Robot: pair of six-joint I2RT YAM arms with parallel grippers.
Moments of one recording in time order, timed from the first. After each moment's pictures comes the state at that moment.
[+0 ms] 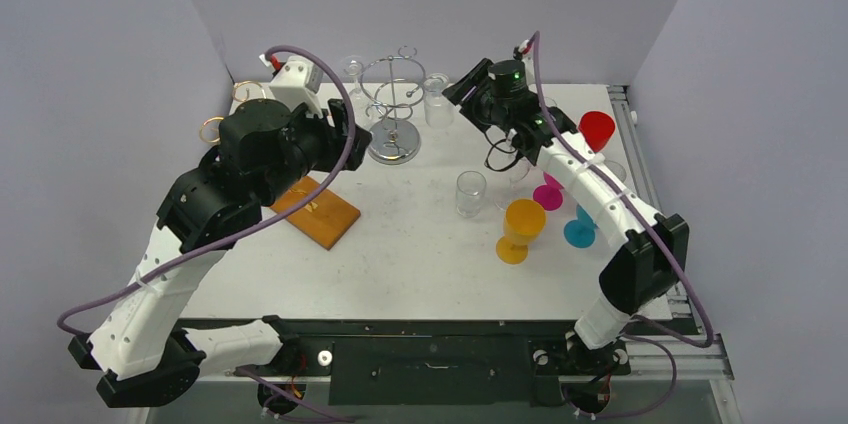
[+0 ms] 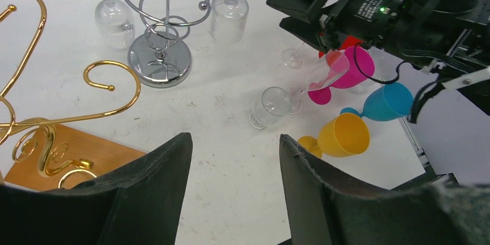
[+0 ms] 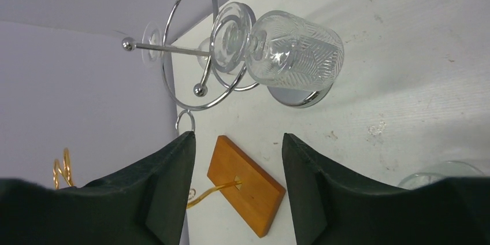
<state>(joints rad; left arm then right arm) -0.74 1.15 1.73 -0.88 -0.28 -0.42 0.50 1.61 1.59 -0.42 0.09 1.01</state>
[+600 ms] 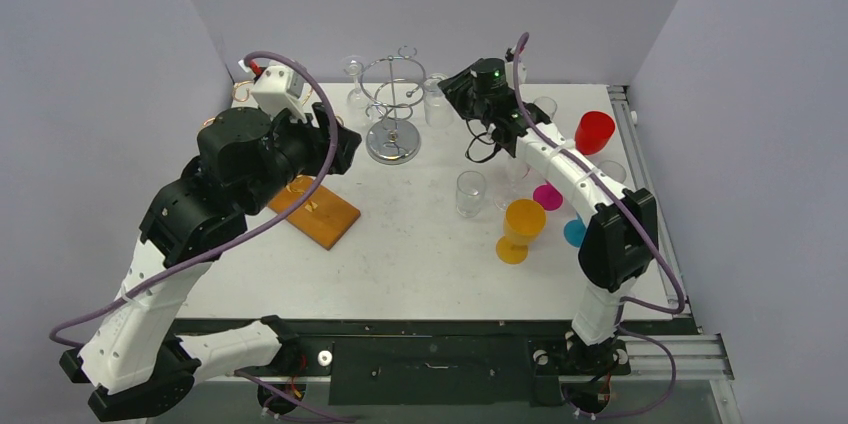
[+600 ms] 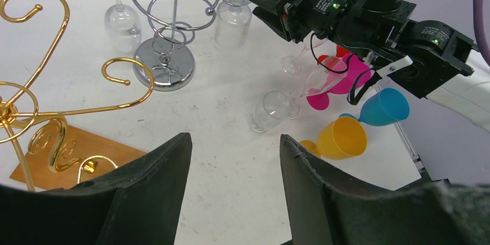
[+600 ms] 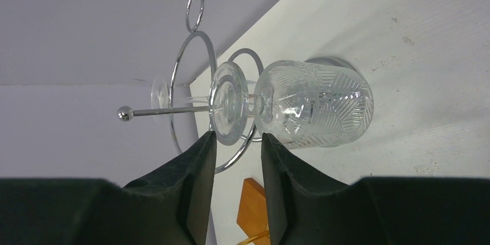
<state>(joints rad) -0.72 1.09 1.70 -0.88 -0.28 -0.42 0.51 1.80 1.65 -0.26 0.19 1.17</state>
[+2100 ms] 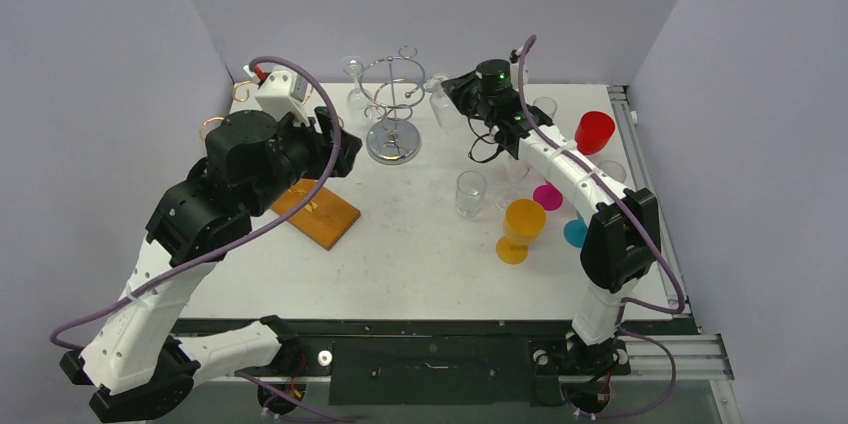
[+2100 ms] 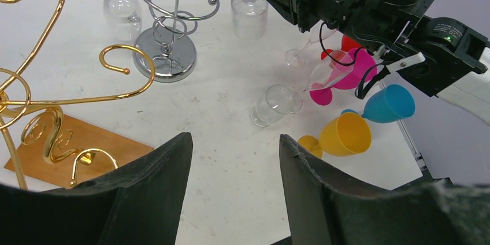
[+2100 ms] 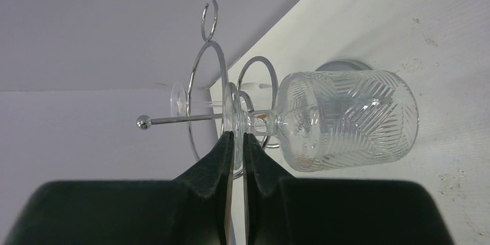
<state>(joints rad) -0.71 1.07 1.66 -0.87 -0.28 -0.44 0.50 1.80 1.62 -0.17 0.16 1.22</state>
